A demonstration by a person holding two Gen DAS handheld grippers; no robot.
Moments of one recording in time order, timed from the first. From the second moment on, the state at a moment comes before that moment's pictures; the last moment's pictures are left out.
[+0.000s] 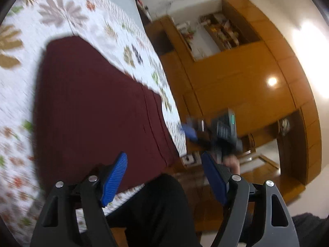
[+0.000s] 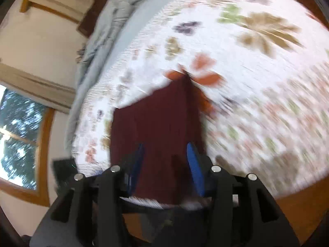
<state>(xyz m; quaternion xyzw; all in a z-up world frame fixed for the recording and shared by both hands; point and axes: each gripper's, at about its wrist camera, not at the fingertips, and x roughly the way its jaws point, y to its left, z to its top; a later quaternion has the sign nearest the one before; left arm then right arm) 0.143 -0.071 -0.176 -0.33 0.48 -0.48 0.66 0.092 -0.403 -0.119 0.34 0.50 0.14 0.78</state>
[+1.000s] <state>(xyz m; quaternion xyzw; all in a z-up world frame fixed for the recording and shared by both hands) 0.254 0.035 -0.220 -0.39 0.58 -0.39 0.61 0.145 -0.458 -0.199 0.40 0.60 0.25 0.64</state>
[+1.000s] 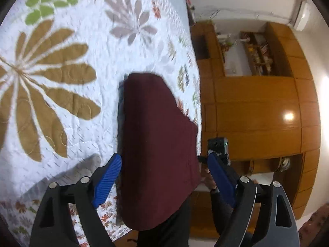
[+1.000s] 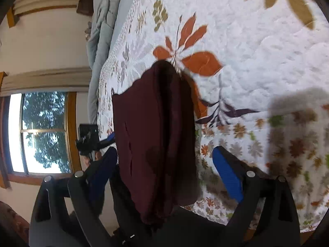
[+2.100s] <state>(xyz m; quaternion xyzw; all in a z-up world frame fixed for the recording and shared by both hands) 0.221 -0.033 -0.214 -0.21 0.61 -0.35 0.68 0.167 -0.382 -0.203 0.31 0.63 0.26 0.66</state>
